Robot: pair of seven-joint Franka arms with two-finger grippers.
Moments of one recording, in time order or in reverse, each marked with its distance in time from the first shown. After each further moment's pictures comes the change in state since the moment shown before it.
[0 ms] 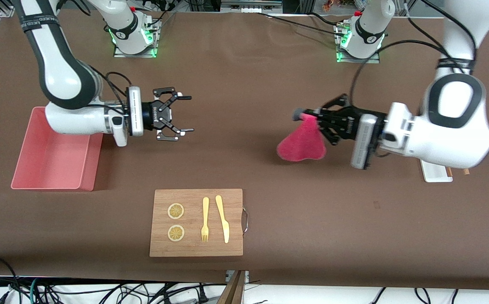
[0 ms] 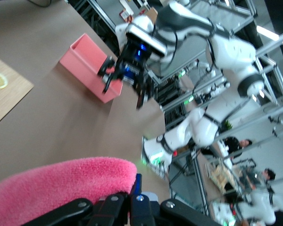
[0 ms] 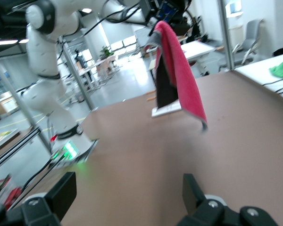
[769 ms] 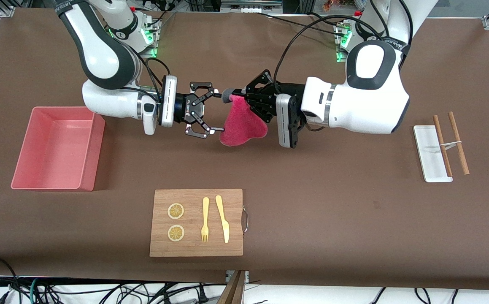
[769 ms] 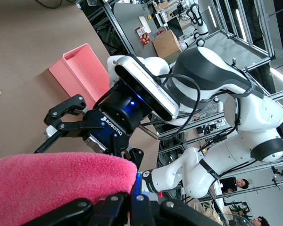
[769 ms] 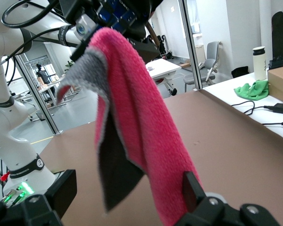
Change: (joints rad) left arm -0.223 -0.026 0.002 0.012 -0.075 0.260 -0.273; right arm 0.064 -0.019 0.132 0.020 0.192 0.297 -0.009
